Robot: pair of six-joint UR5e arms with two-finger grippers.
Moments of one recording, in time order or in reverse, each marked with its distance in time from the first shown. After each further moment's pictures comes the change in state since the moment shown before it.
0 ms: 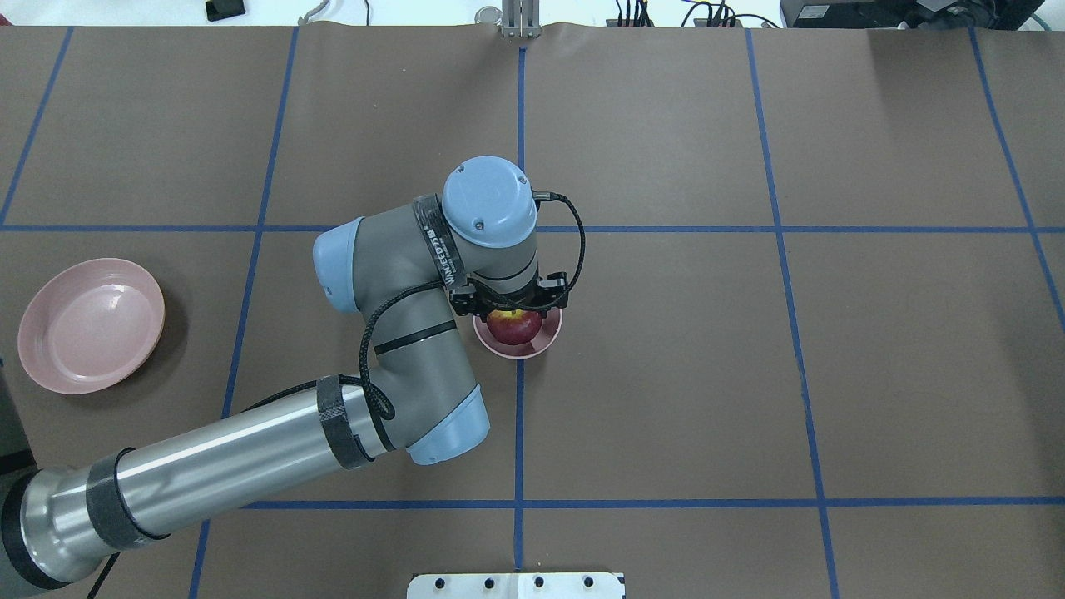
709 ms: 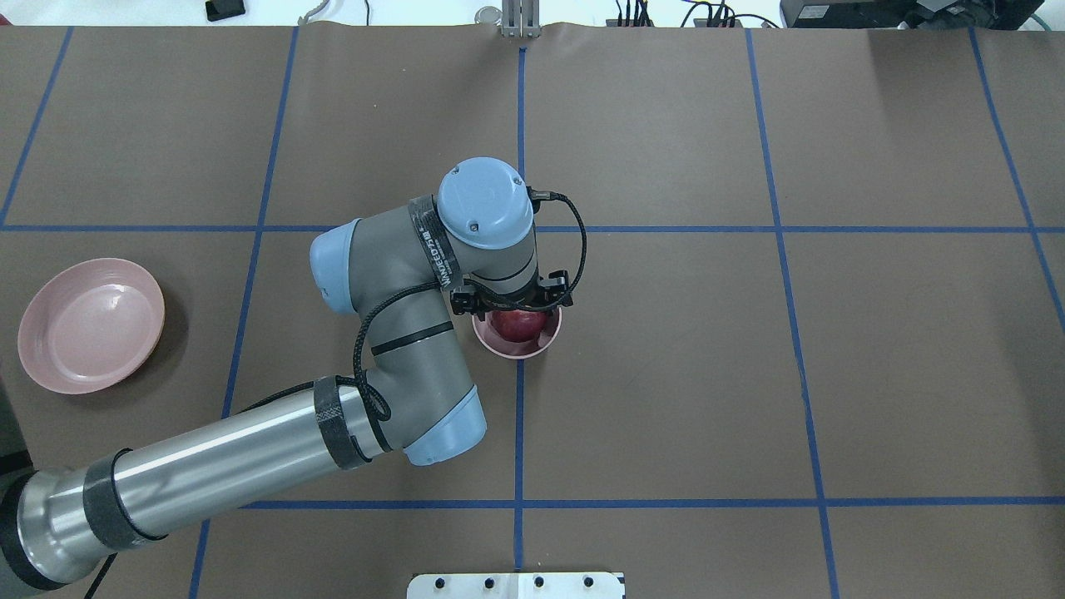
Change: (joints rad) left arm 0.000 0.004 -0.007 -0.019 -0.001 -0.002; right arm 0.000 0.000 0.000 0.000 -0.001 0.000
